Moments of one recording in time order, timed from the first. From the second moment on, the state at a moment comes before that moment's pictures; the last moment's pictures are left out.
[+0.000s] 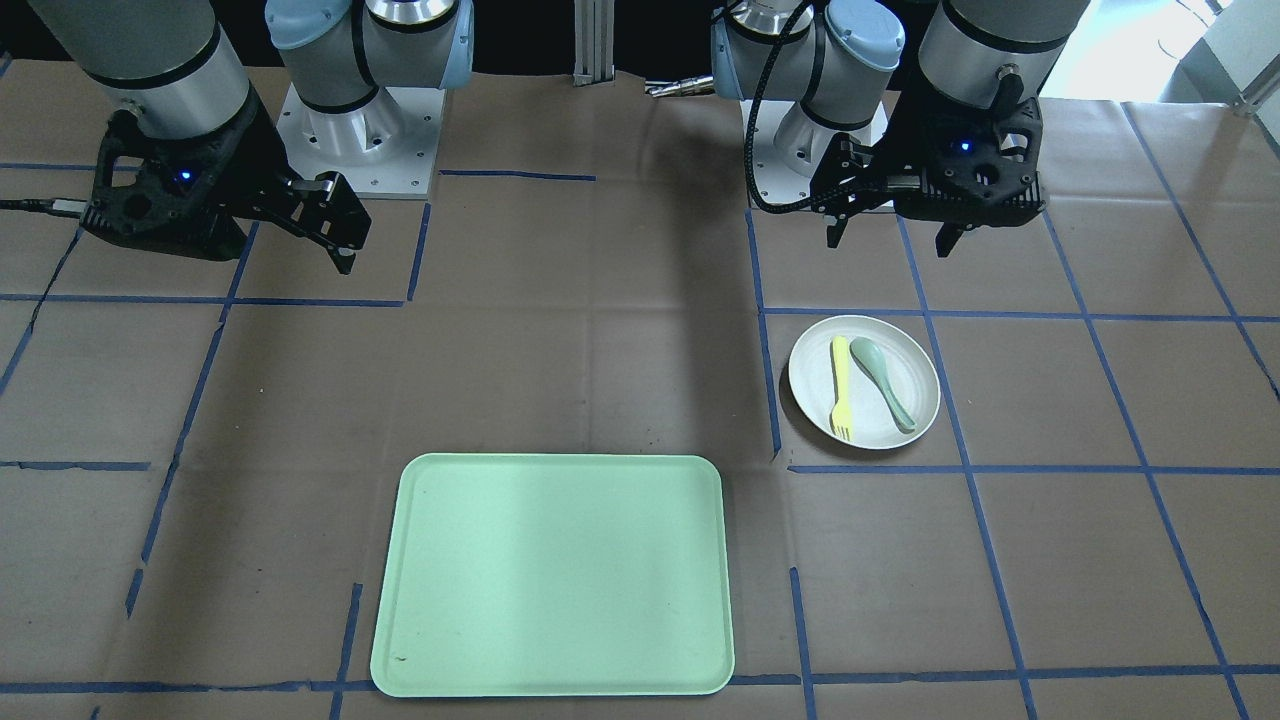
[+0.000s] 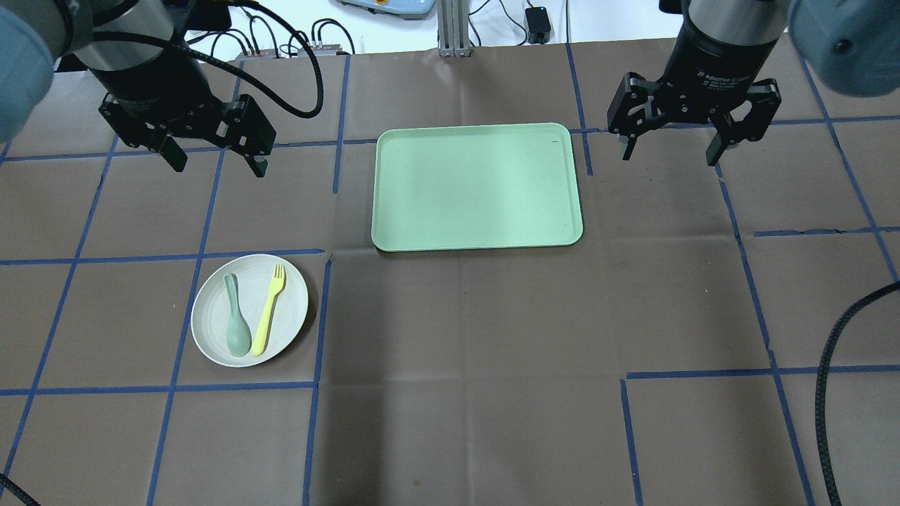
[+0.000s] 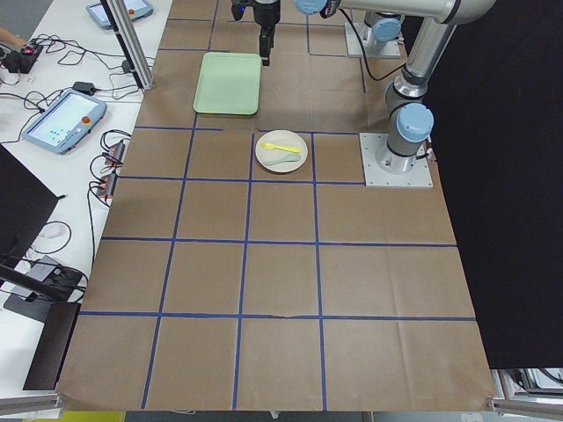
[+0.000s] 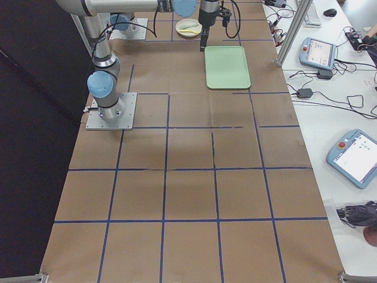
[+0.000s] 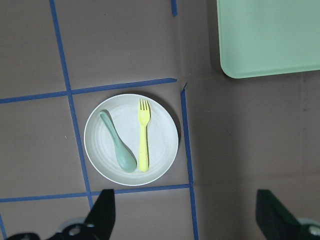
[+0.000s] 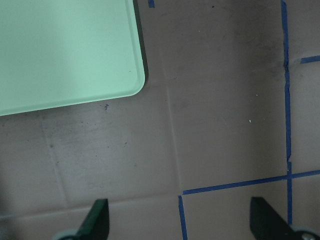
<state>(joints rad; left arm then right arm) -1.57 -1.58 -1.50 -1.65 1.61 0.11 1.57 -1.53 1.51 -1.49 -1.58 0.15</state>
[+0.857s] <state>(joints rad) -1.56 -1.54 -1.54 -1.68 1.63 0.13 1.57 -1.53 1.51 -1.53 -1.58 0.14</state>
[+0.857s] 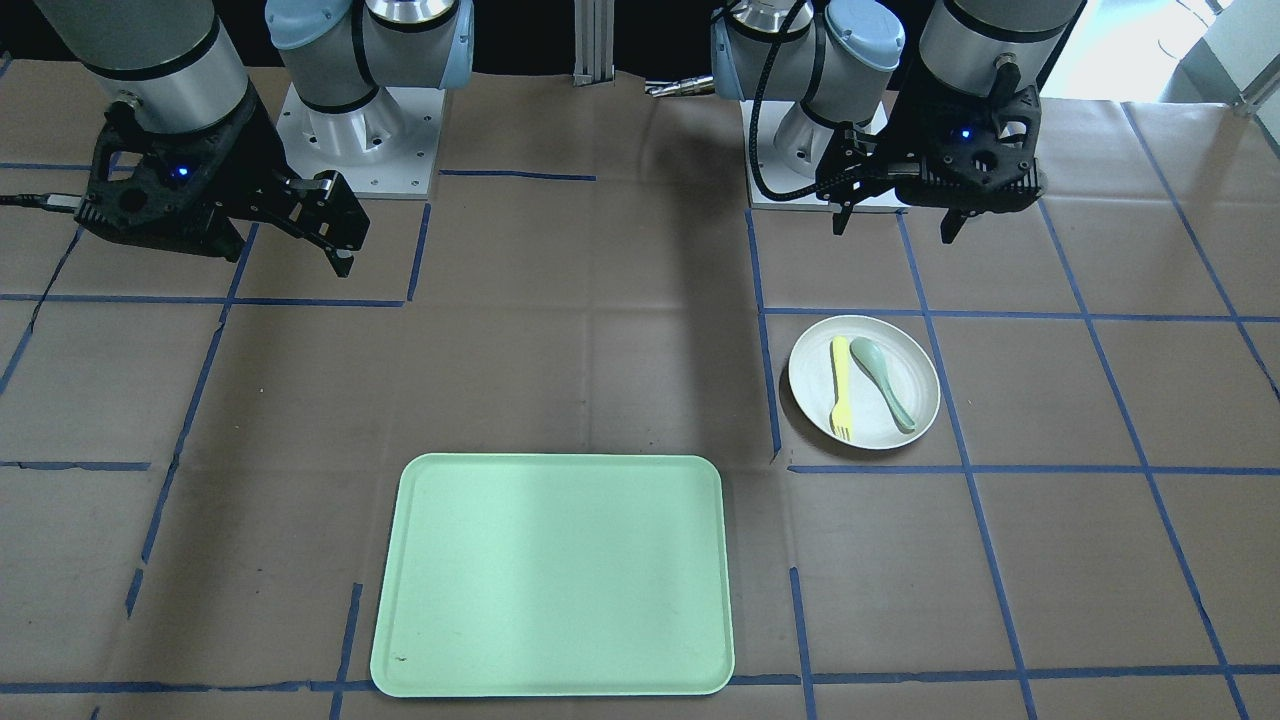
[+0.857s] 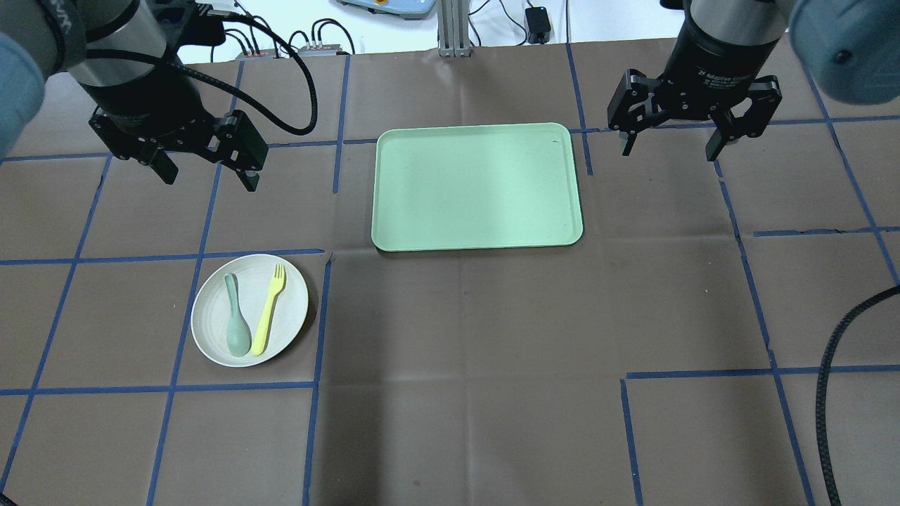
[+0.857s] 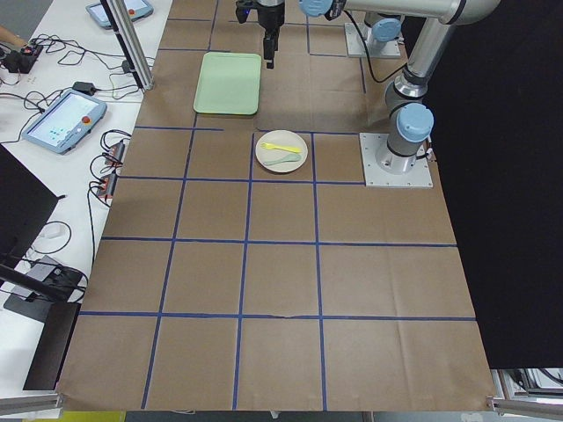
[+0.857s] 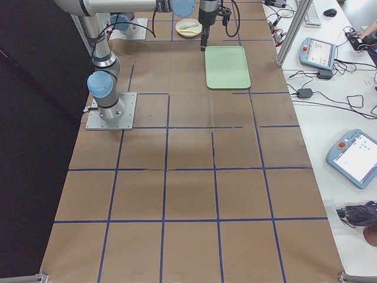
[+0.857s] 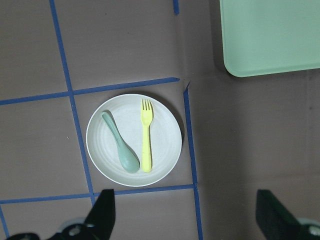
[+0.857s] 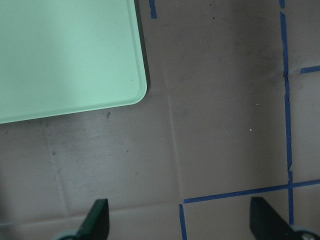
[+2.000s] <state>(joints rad) -1.54 -1.50 -1.55 -1.75 1.69 0.14 1.57 -1.53 1.52 -1.53 -1.58 0.14</state>
